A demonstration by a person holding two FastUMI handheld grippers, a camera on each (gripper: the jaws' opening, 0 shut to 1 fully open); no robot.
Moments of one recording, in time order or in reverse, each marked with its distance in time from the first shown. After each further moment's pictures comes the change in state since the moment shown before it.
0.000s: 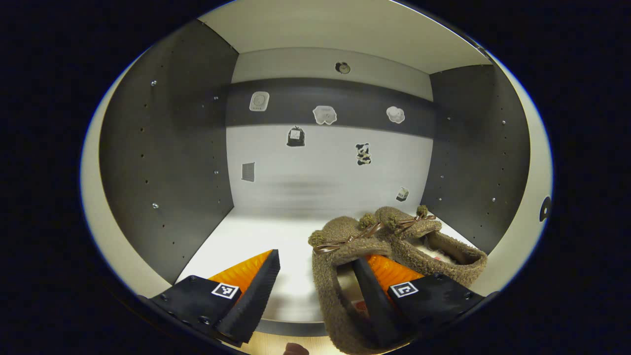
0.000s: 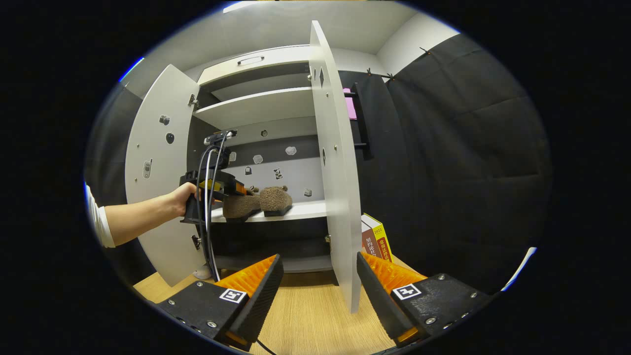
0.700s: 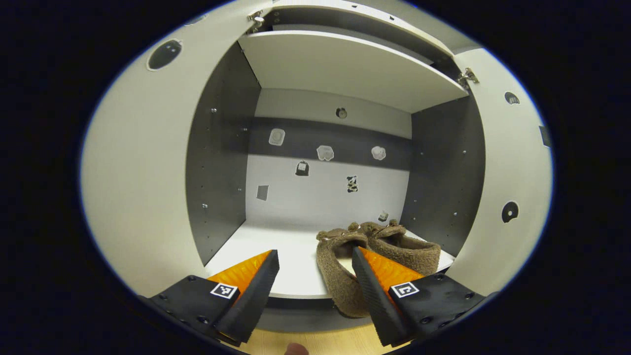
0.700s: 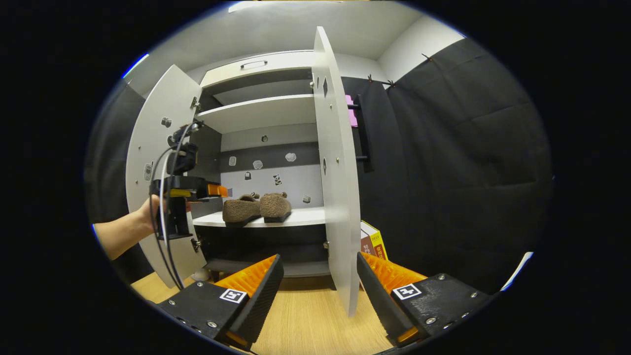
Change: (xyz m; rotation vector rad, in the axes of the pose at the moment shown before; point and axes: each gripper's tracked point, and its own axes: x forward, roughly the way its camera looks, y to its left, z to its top) left arm -0.110 0.017 0.014 -0.063 -0.226 -0.068; right arm -0.008 0.008 0.019 -0.042 -0.034 -0.031
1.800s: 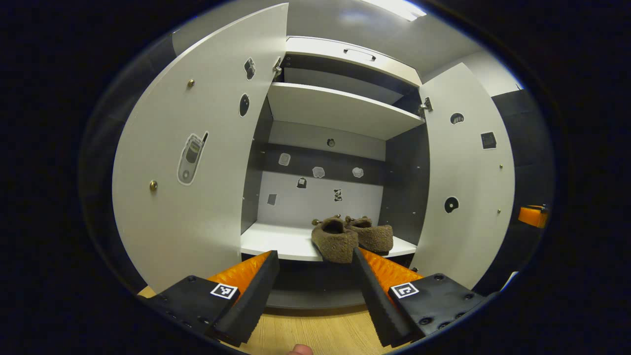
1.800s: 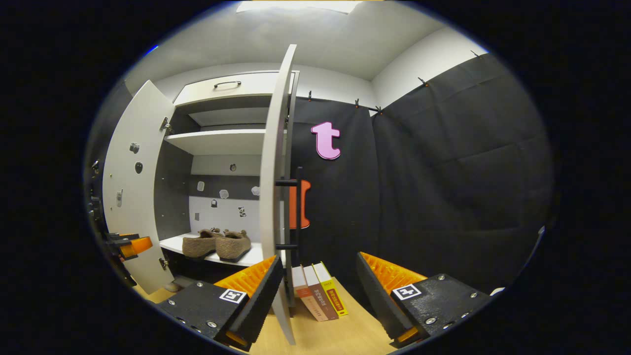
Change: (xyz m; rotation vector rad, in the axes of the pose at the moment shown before) left arm -0.158 -0.017 -0.035 -0.022 -0.118 -0.042; right arm 0.036 -0.117 0.134 -0.073 -0.115 -0.106
